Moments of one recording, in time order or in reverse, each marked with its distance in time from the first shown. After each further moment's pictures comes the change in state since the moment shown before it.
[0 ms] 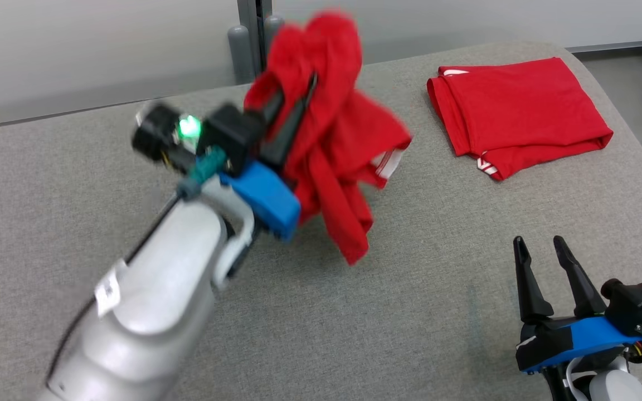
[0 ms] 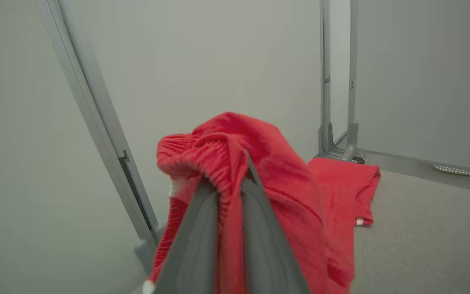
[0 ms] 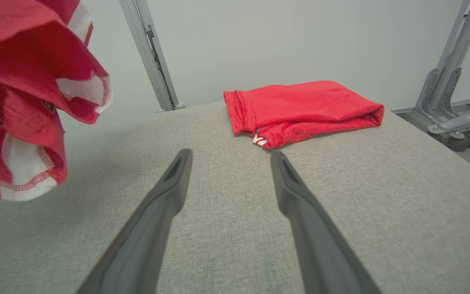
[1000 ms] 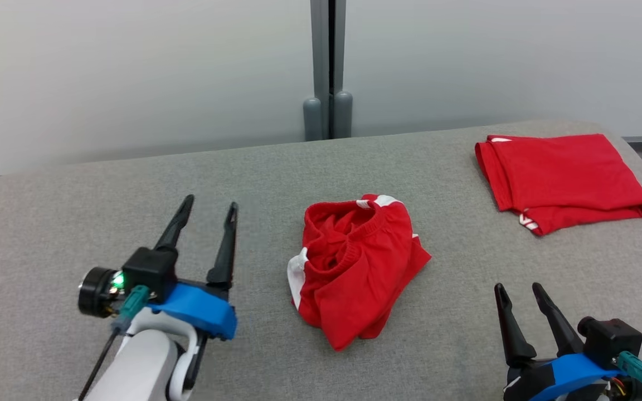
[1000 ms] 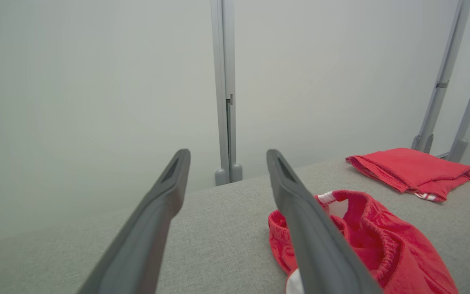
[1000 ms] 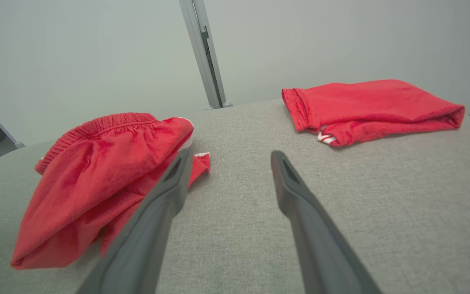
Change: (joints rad) left arm 0.427 0.026 0.130 0.030 -0.063 0.137 -0.176; right arm 0.073 0.005 0.052 0.067 0.016 0.000 0.001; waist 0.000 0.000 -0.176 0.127
